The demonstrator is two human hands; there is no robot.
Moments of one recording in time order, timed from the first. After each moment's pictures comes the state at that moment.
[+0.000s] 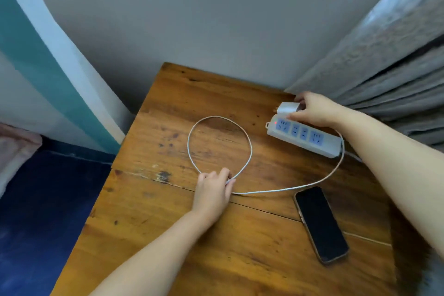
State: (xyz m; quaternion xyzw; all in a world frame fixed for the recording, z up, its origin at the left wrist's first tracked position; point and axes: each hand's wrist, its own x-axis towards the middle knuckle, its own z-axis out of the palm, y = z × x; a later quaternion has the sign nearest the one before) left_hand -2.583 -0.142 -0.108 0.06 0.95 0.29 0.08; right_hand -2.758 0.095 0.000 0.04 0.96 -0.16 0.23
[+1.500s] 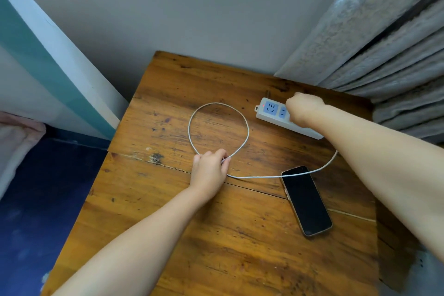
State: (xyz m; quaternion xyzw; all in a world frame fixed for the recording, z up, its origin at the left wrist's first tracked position) left_hand -2.583 -0.118 -0.086 0.02 0.94 0.32 0.07; right_hand -2.722 0.092 -0.006 -0.06 0.93 0.21 0.29
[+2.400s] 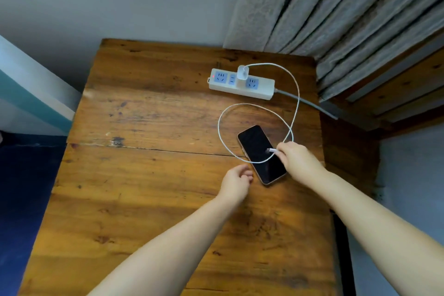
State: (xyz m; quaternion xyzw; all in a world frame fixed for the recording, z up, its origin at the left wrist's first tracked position) left_hand -2.476 0.018 -0.079 -0.17 0.72 0.56 0.37; right_hand -2.499 0.189 -0.049 0.05 0.96 -0.15 0.22
